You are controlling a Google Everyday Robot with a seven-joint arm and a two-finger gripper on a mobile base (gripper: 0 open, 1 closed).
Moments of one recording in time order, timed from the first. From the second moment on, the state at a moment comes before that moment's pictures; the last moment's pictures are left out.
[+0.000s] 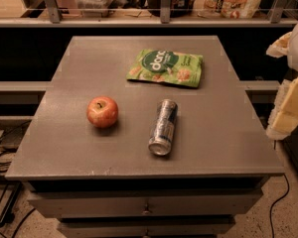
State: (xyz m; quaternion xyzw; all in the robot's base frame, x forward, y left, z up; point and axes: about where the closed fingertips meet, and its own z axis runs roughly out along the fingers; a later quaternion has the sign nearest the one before) arm 0.438 -0.217 0.976 -0.60 0.78 -0.03 0.16
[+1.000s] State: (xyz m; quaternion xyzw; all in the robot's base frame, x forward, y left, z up) arm 0.440 -0.177 0.964 -0.52 0.82 0.02 0.22
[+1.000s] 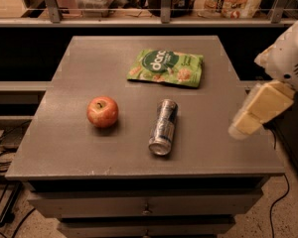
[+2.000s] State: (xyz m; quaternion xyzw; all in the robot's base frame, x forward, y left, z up) arm 0.457 -0.145 0.949 -0.49 0.85 0.05 0.20
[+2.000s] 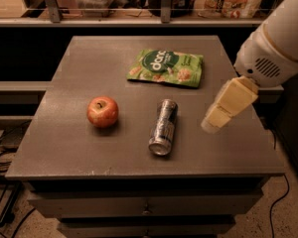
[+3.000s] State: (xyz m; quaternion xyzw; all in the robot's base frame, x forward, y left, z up) arm 0.484 -0.080 0.917 -0.46 0.87 0.11 0.16
